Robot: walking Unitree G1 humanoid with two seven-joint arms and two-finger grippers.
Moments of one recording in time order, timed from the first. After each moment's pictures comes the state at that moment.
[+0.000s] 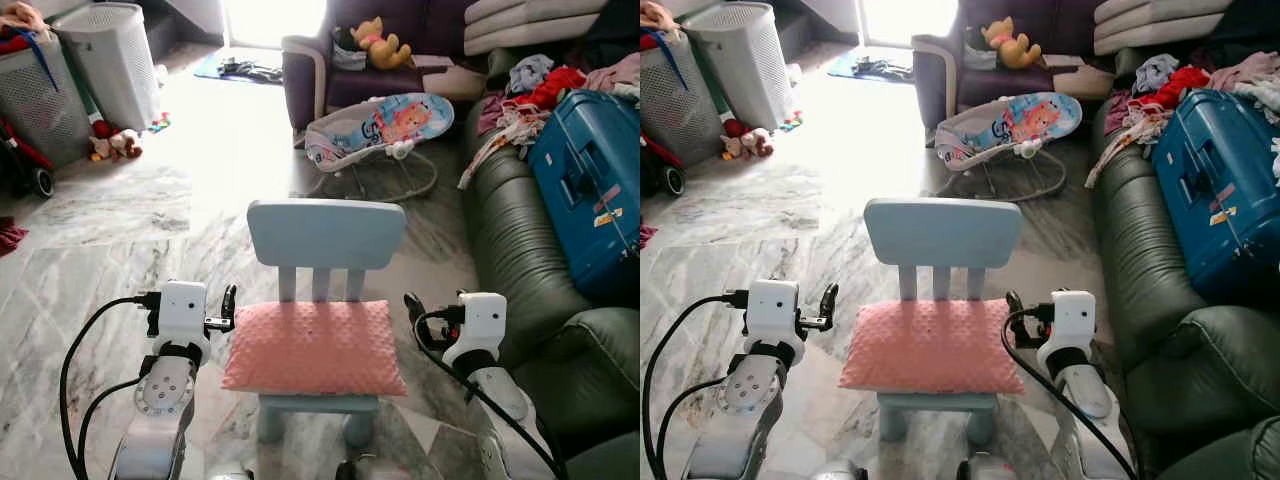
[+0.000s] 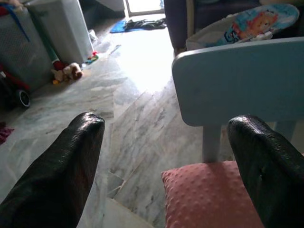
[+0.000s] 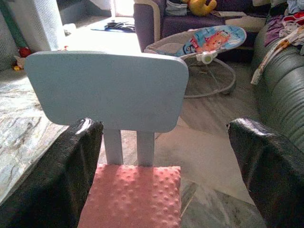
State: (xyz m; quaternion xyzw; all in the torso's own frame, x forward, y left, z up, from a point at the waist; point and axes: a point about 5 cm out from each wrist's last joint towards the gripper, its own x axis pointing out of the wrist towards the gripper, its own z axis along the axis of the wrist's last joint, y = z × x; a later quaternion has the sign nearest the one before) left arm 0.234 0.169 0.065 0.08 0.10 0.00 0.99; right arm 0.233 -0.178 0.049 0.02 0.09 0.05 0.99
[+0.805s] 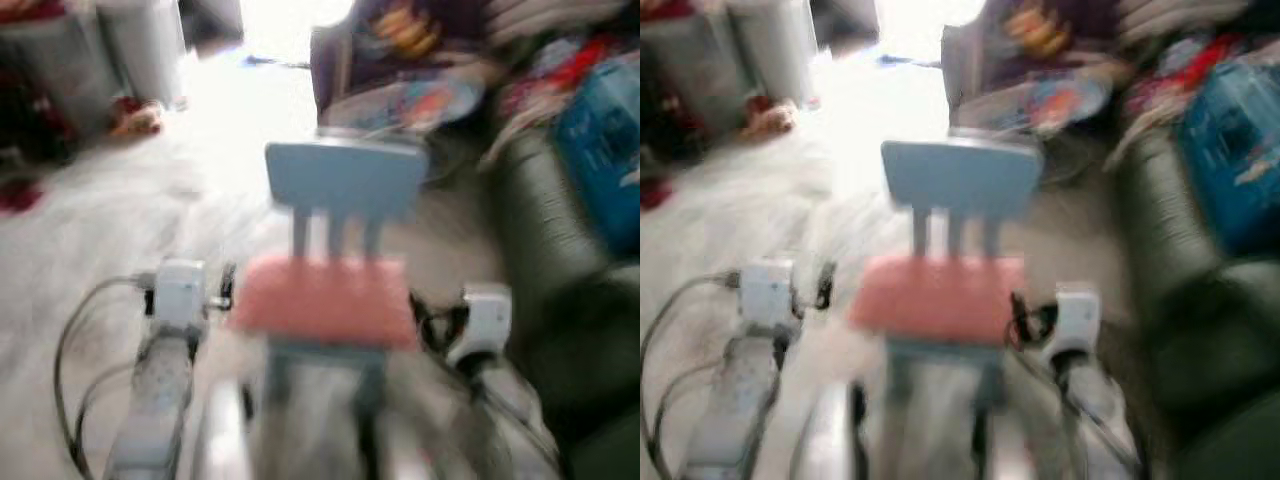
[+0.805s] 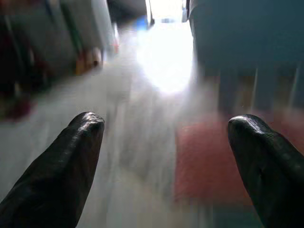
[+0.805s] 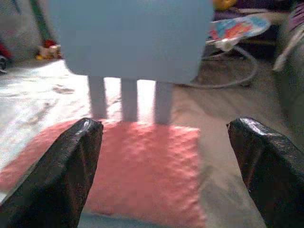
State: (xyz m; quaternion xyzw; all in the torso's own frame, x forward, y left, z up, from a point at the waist) left arm 0.231 0.167 0.064 0.07 0.11 0.00 0.99; right arm 0.234 -0.181 0.052 0.02 0.09 0.04 0.99
